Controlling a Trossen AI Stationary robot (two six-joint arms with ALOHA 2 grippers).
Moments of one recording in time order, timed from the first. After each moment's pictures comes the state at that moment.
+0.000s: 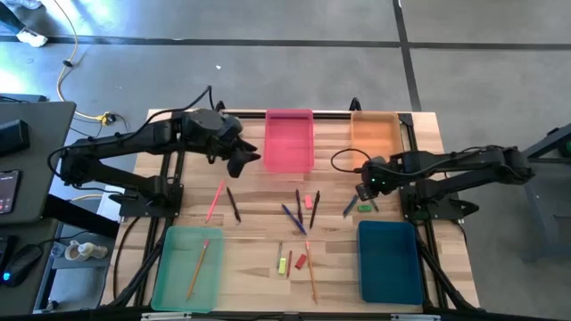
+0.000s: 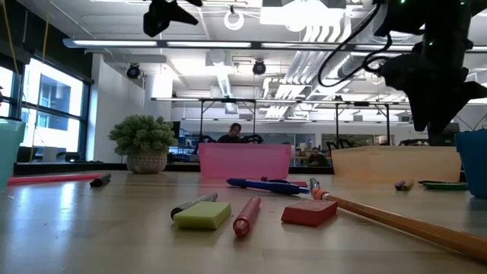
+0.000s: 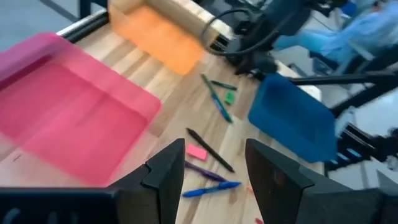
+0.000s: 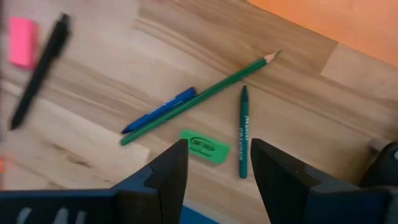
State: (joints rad) left arm 0.33 1.13 1.16 -0.59 0.09 -0.44; right arm -0.06 1.04 0.71 -1.02 0.04 1.10
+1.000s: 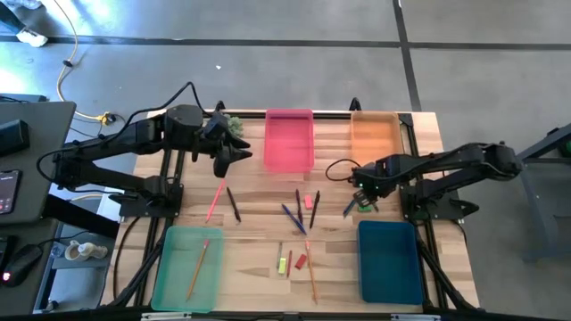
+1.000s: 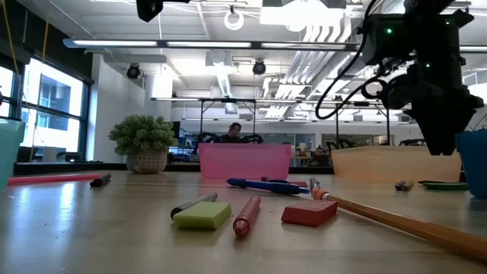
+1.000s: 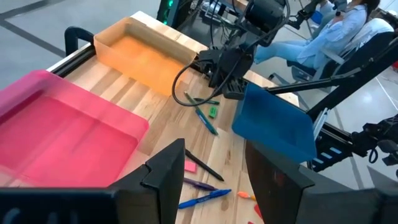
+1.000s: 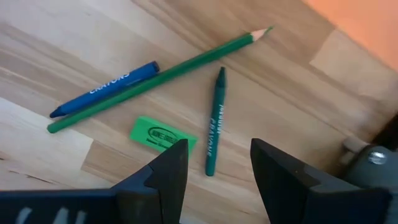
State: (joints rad) left arm 0.33 1.03 1.17 -0.59 0.12 -0.36; right arm -0.05 1.22 0.68 -1.02 0.02 0.99
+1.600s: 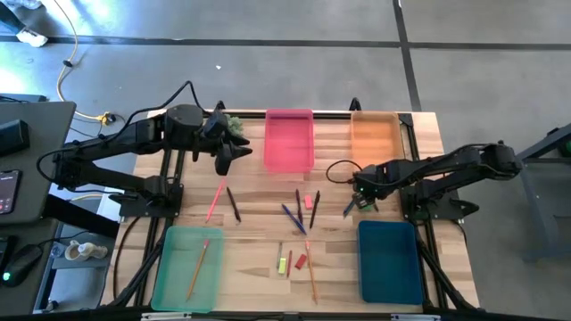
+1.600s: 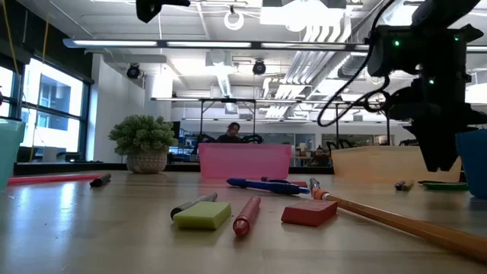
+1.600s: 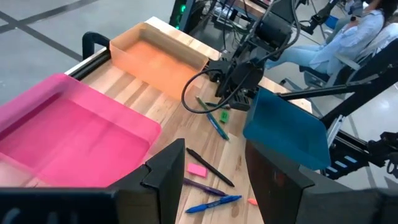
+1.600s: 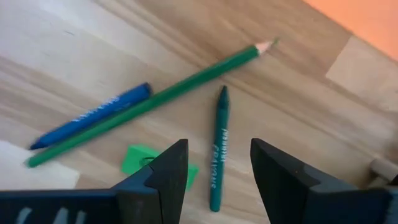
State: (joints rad) left arm 0.33 1.03 1.17 -0.59 0.06 -0.37; right arm -0.03 1.22 0.58 -0.88 0.08 1.05
